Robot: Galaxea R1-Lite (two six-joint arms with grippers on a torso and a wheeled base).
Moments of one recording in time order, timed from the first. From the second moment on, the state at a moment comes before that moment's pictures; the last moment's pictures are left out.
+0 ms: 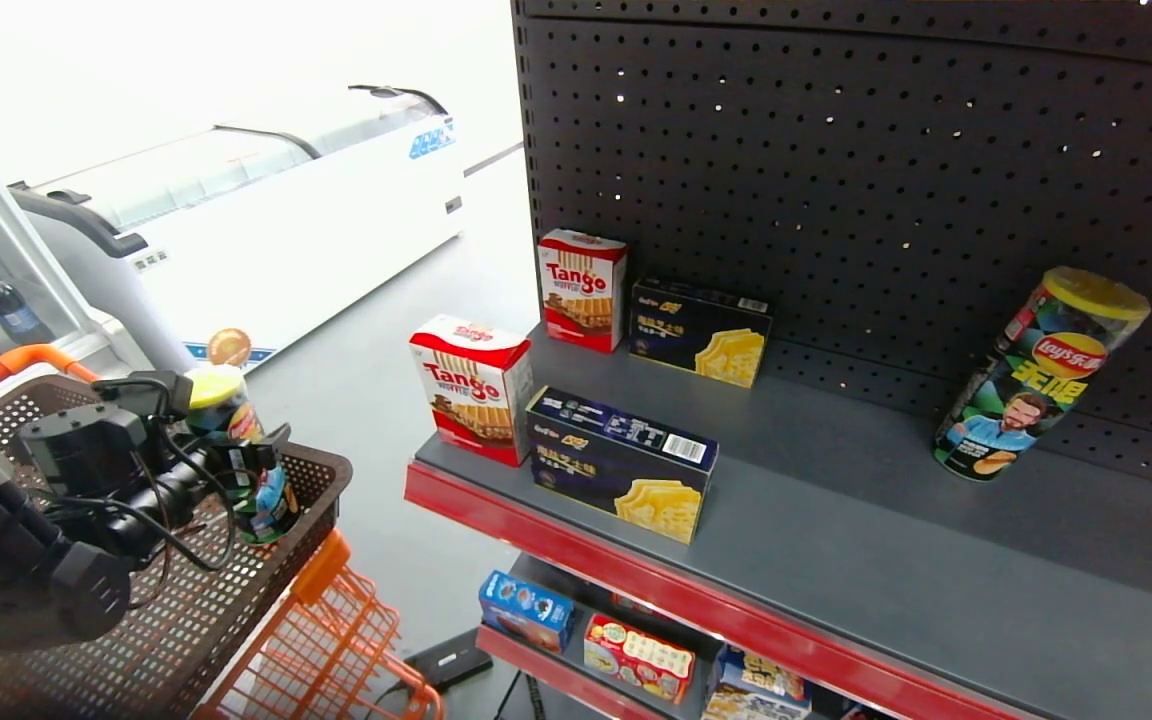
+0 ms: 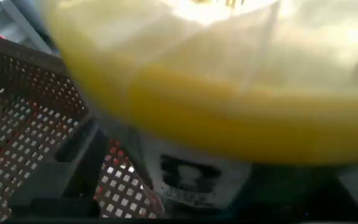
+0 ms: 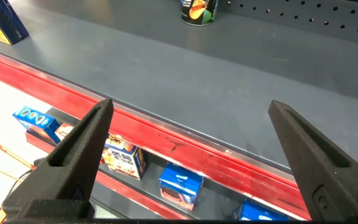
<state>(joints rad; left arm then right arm) 0.26 2.16 -0.68 -1.34 -0.11 0.05 0.02 0.00 0.00 0.00 -0.01 -0.01</state>
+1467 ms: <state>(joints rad) 0.13 1.71 -0.82 -0.97 -0.12 0.06 0.02 0.00 0.00 0.00 -0.01 -0.01</state>
